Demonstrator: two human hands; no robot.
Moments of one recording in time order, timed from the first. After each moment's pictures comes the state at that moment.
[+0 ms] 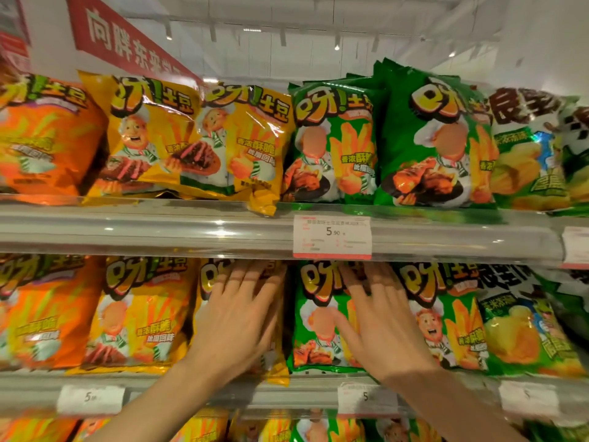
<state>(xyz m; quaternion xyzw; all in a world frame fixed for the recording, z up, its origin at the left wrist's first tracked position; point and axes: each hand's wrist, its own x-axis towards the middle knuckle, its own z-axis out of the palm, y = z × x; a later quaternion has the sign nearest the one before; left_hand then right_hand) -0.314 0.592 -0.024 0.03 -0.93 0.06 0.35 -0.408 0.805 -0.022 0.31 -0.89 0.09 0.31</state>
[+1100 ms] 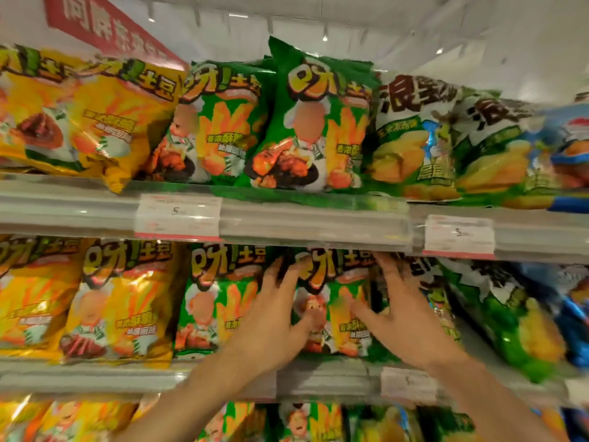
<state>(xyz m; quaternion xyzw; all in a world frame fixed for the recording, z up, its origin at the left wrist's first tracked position) -0.392 0.785 -0.021 -0.01 -0.93 -0.26 0.25 -0.487 0.984 -0.010 0.30 -0.89 0.31 0.12</state>
